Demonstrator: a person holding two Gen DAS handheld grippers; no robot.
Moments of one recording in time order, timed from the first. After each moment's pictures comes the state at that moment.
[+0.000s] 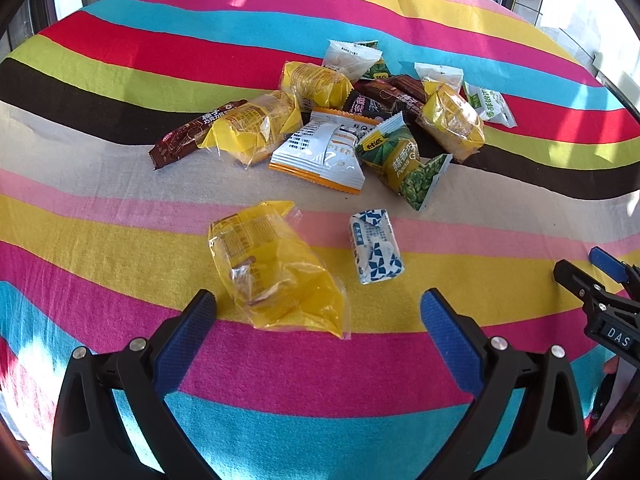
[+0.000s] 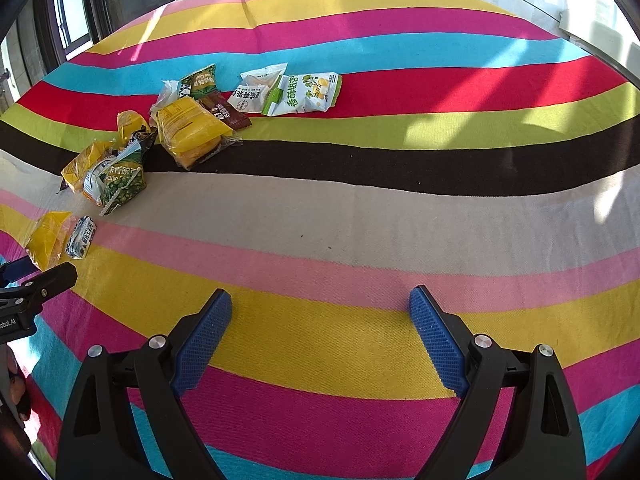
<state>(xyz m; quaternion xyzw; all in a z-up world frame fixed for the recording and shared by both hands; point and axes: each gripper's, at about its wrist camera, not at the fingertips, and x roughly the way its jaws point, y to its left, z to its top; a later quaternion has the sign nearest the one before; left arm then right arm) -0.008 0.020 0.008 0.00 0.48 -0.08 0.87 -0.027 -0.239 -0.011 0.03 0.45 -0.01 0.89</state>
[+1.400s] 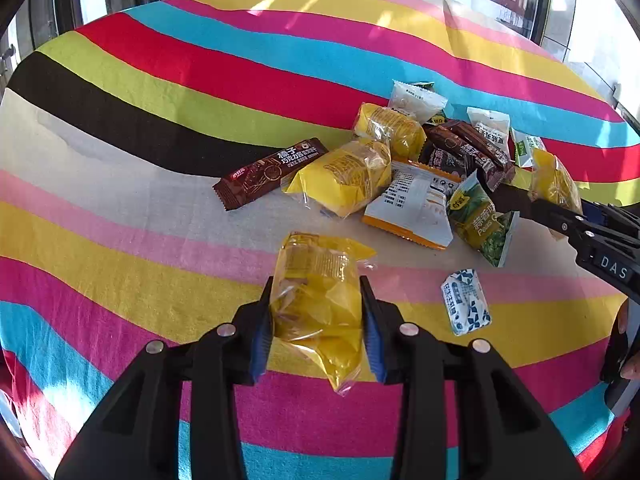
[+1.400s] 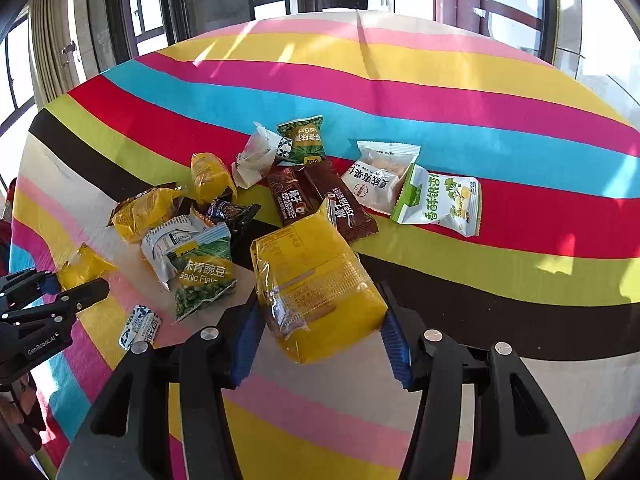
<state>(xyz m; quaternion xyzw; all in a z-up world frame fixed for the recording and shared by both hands) 0.019 0.053 0.016 0.02 0.44 -0.03 0.90 0.039 -0.179 0.020 0.01 0.39 0.11 0.91</state>
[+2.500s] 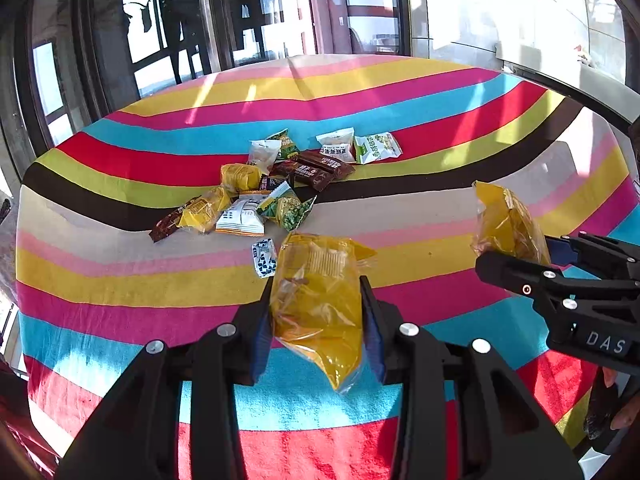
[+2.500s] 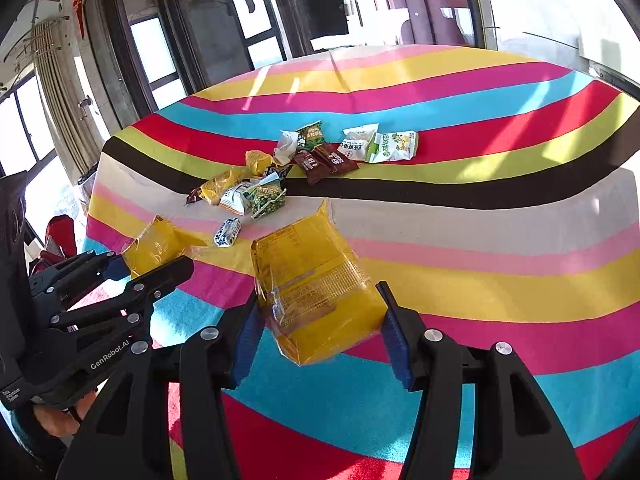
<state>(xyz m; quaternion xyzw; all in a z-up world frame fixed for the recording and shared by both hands) -0.113 -0.050 0.058 0.11 0.34 -0.12 0.93 -0.119 -0.212 0.044 0.09 0.35 0.13 0.92</state>
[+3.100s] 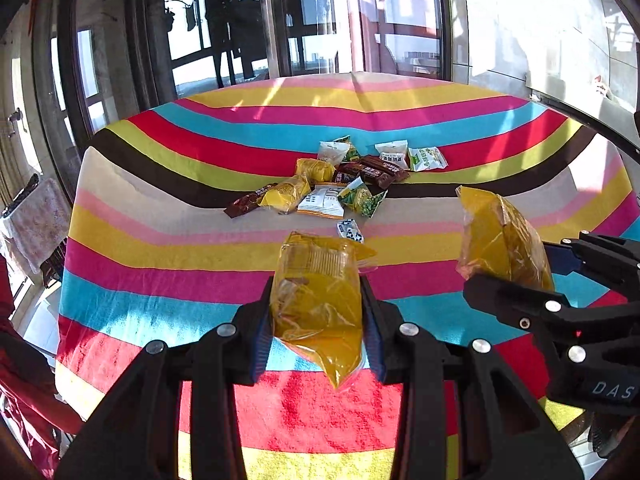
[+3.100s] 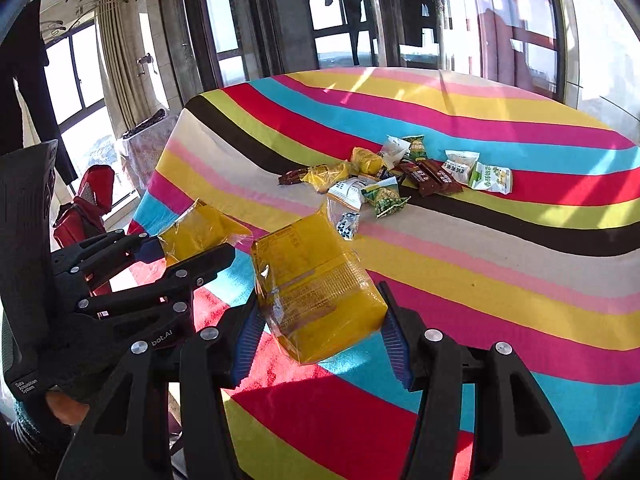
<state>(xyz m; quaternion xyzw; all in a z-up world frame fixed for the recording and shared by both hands) -0.157 0.031 0.072 0.07 0.32 -0.07 0.94 -0.156 -0.108 0.073 0.01 0.33 0.22 0.92</state>
